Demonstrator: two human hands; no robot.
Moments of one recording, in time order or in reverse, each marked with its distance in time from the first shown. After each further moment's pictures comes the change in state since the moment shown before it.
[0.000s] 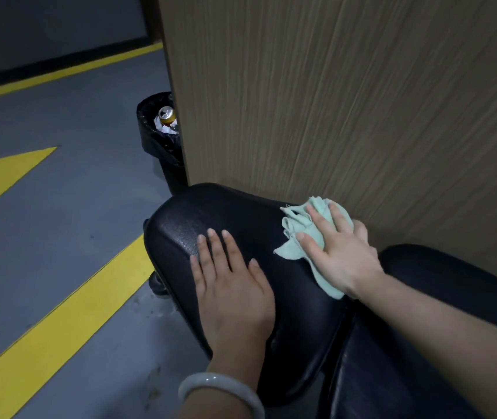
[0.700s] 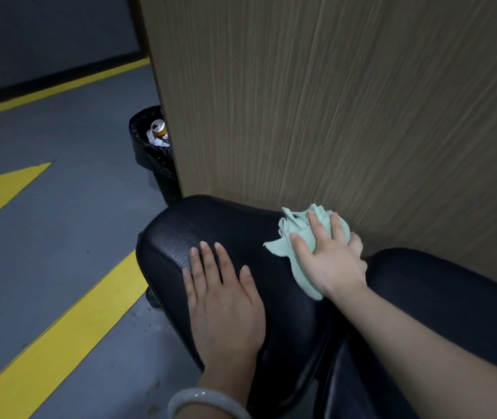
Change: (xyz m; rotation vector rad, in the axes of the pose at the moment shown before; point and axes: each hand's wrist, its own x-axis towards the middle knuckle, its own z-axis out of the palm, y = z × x) left_hand -0.001 -0.002 -0.003 -0.003 -0.059 0.021; right_hand 0.000 -0.013 0.006 0.134 0.054 0.228
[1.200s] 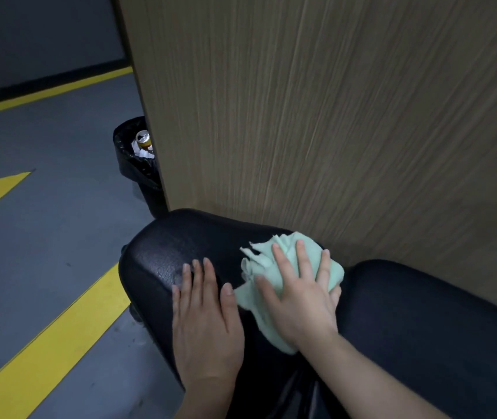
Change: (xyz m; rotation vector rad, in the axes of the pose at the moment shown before) left_hand -0.001 -0.002 -0.012 -0.265 0.012 0.026; right_hand -0.041 -0.009 0.016 -0.059 -0.009 -0.092
